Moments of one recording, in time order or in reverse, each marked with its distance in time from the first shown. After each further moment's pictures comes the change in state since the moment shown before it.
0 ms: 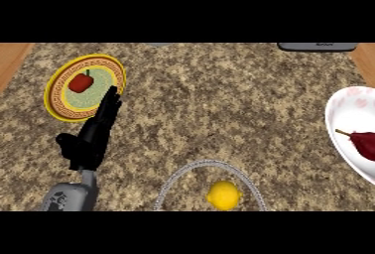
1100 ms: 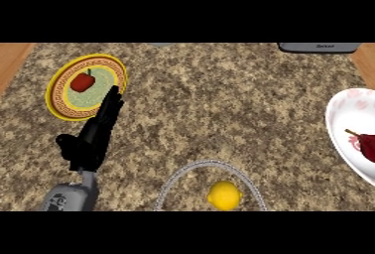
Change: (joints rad) left arm 0.003 0.007 -0.023 -0.031 0.005 0.006 0.025; right arm -0.028 0.152 0.134 -0.173 0.200 -0.326 -0.169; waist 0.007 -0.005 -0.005
